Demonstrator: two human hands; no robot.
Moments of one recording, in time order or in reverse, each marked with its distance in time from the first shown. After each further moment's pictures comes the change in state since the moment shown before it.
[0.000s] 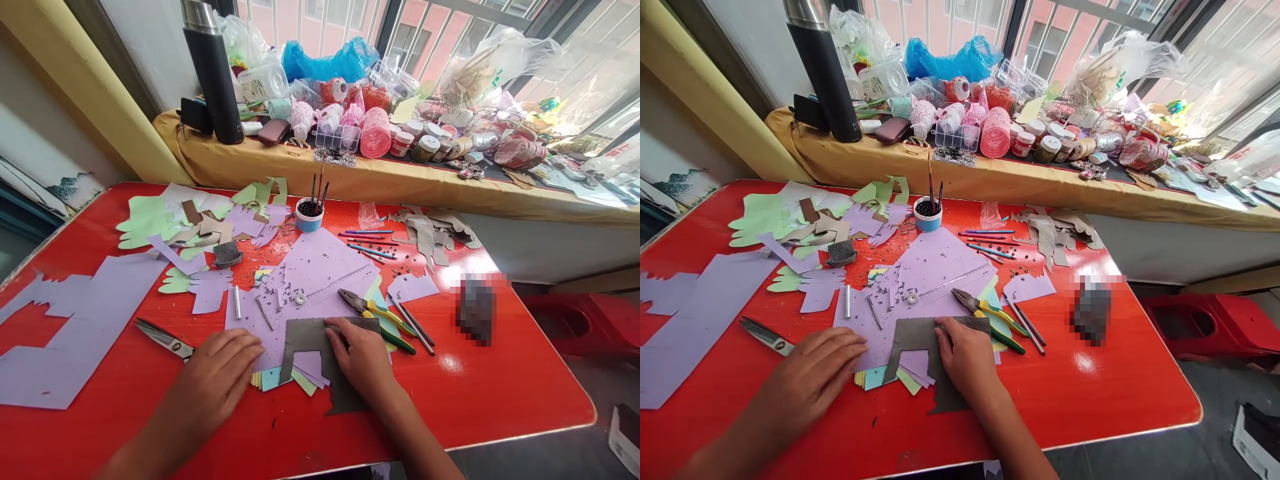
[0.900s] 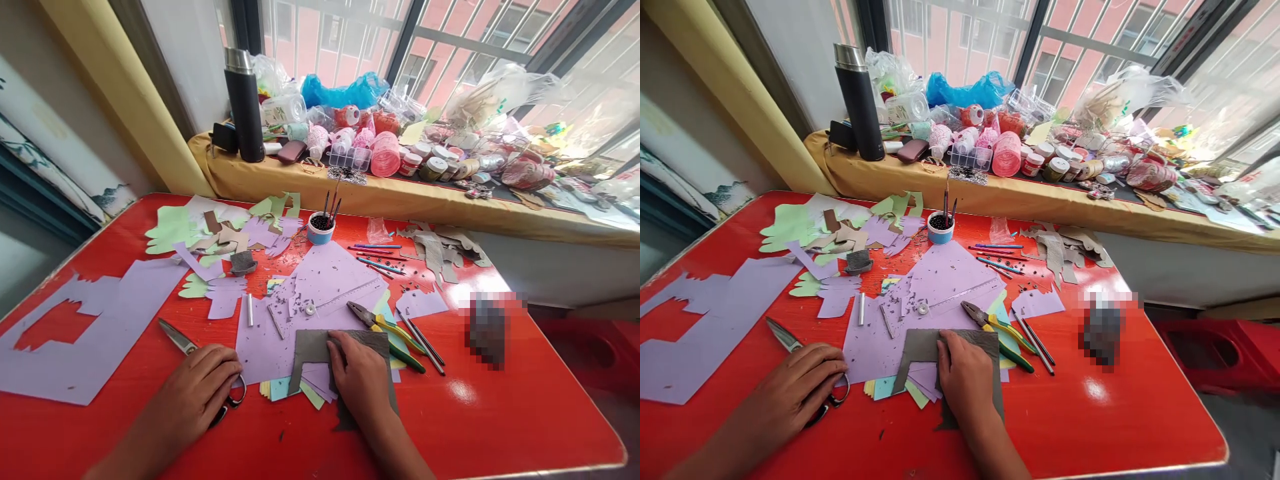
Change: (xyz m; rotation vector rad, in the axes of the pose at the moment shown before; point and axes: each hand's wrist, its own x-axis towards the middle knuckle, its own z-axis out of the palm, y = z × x) left_hand -0.050 -0.036 -0.005 0.026 -0.038 -0.101; right_hand -0.007 -0.008 0.030 -0.071 0.249 -0.097
